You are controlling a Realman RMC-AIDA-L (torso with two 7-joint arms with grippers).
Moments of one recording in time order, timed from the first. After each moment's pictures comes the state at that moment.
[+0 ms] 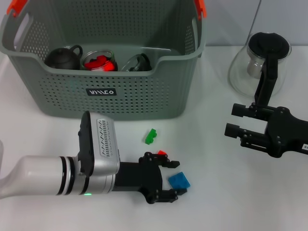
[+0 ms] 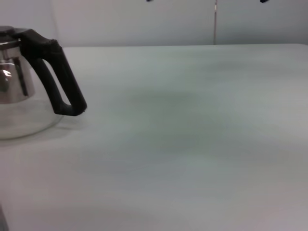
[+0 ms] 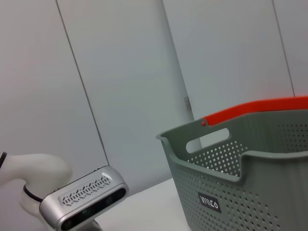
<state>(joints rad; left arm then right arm) -0.56 -2.18 1.22 0.36 1.74 1.12 -0.85 0.45 2.06 -0.65 -0.54 -1.85 -1.70 1.24</state>
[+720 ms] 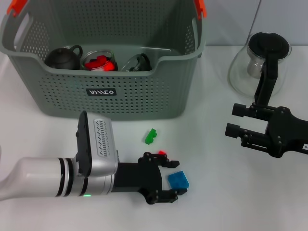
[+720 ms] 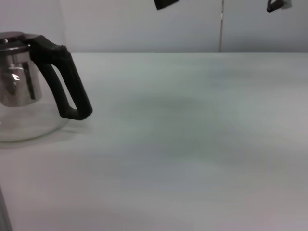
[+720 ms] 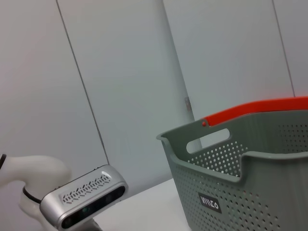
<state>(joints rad) -0.55 -2.18 1.21 0.37 1.73 1.12 -0.85 0.45 2.06 -0.65 -0.54 -1.85 -1.71 1.24</state>
